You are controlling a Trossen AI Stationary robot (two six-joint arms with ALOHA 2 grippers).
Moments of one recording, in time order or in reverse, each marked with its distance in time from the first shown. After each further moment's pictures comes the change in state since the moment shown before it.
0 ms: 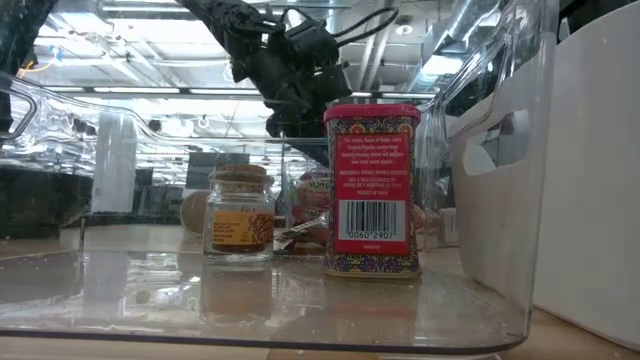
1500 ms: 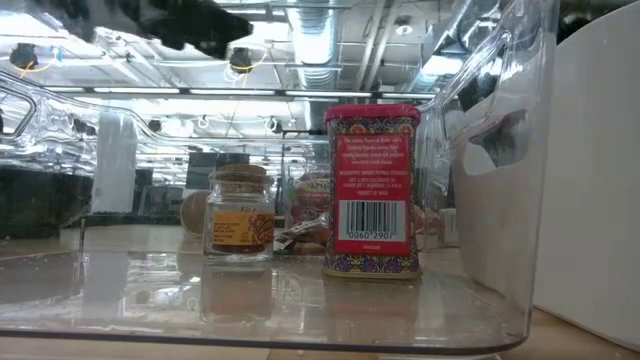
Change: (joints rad) left arm -0.354 -0.813 -0.757 0.622 -0.094 -0.257; right arm -0.418 0.015 0.193 -0.582 -0.257 0.098
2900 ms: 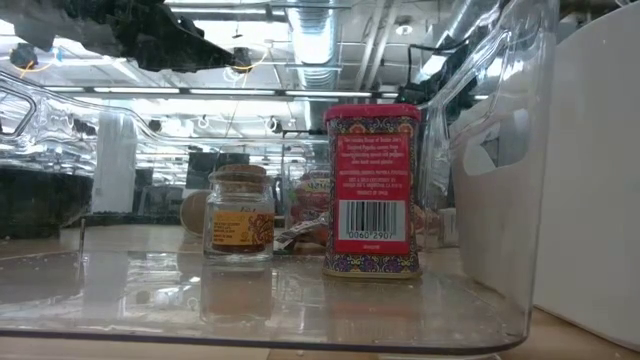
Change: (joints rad) left arm -0.134 -0.065 -0.128 0.053 -0.336 0.021; right arm -0.369 0.867 0.820 -0.608 -0.532 -0.929
